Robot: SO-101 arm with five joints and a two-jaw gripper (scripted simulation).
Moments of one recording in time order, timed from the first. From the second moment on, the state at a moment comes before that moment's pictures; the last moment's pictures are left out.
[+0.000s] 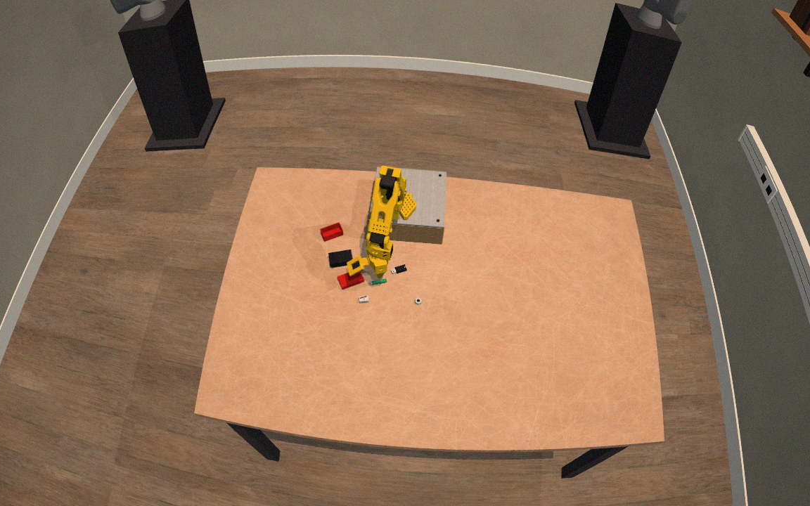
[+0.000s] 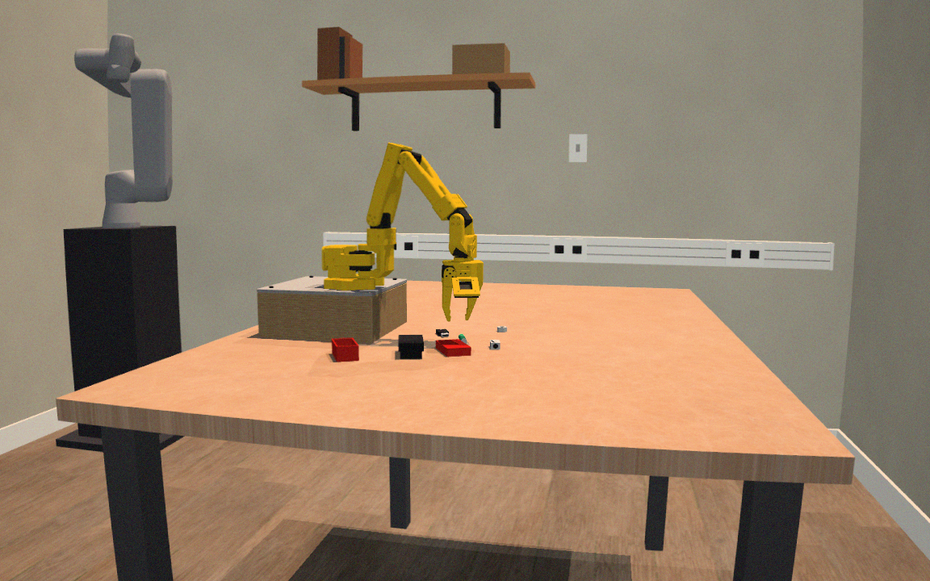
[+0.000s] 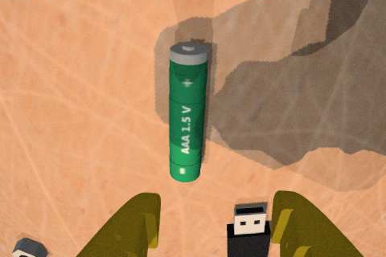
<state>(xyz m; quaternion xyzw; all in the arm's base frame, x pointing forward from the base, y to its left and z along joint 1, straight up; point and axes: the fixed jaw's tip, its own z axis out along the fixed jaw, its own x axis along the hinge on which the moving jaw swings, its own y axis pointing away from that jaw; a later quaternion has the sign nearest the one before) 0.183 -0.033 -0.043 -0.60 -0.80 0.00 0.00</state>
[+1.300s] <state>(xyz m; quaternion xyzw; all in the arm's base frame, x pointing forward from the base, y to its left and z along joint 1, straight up) 0.186 -0.034 -0.051 -0.60 -0.80 0.00 -0.01</state>
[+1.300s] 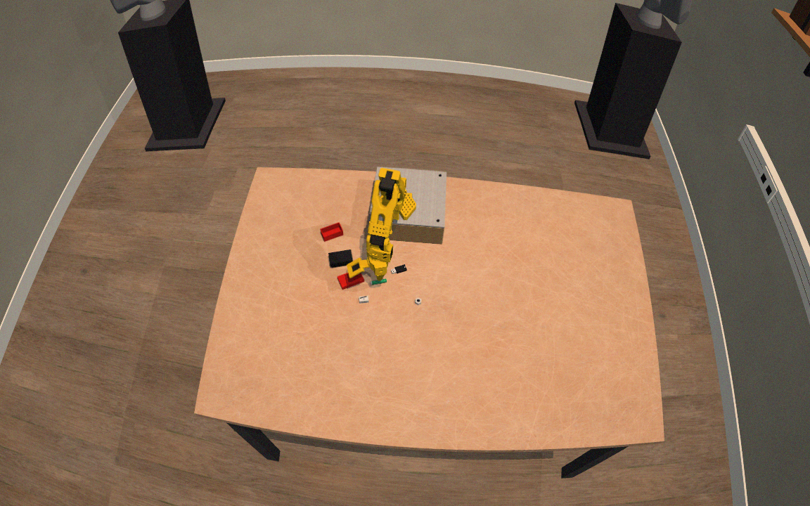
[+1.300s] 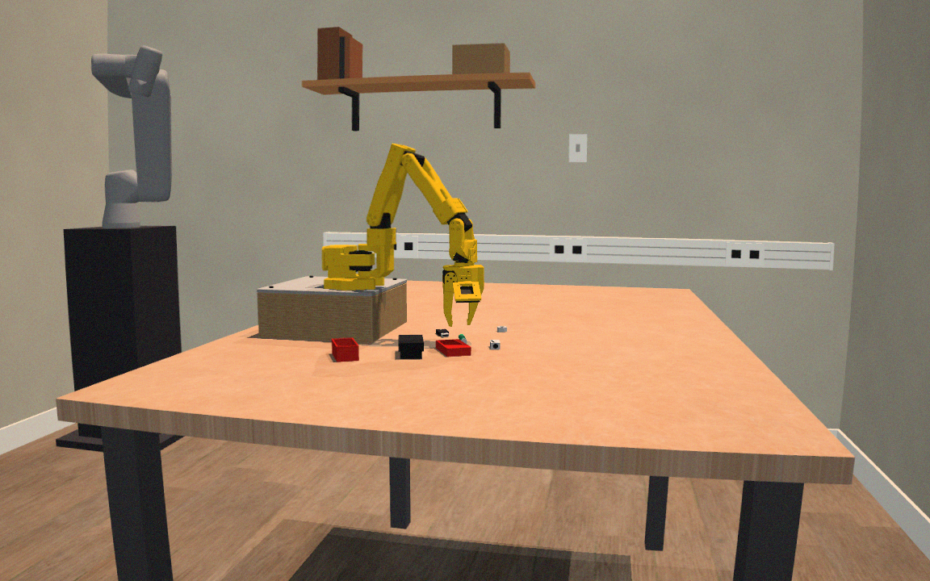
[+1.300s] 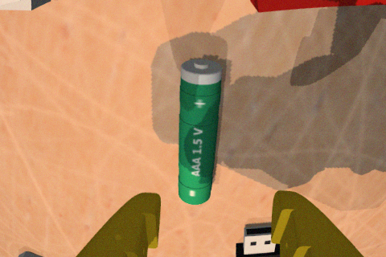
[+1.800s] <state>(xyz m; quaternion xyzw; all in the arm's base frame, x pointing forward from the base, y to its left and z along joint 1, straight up) 0.185 -0.033 -0.051 -0.60 -0.80 0.00 -0.01</state>
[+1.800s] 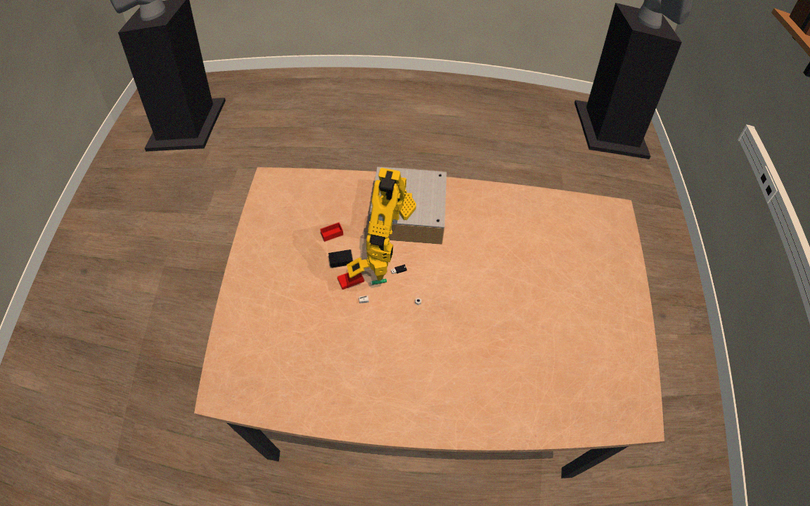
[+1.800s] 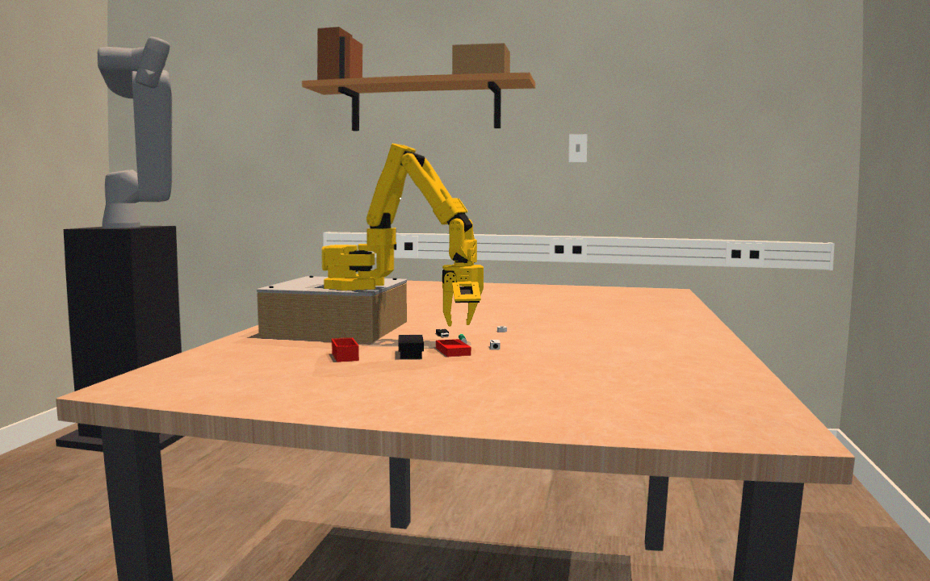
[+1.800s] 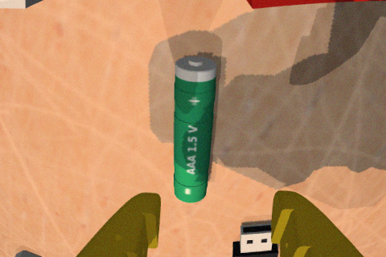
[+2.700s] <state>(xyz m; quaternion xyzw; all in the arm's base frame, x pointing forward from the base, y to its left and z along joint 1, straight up) 0.182 -0.033 -0.044 -0.60 -0.80 0.00 0.00</state>
